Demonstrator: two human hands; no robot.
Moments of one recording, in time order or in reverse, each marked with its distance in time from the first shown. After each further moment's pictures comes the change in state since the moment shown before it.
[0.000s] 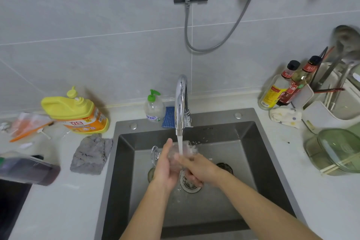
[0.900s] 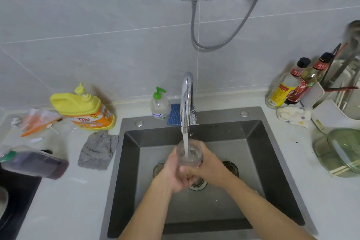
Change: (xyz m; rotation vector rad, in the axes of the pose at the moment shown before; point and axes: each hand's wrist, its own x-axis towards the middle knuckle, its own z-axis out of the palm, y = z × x) left_hand -0.004 0.000 0.005 0.193 0.075 -0.313; right_hand -0.004 0.020 -0.005 -0.173 0.222 -0.225
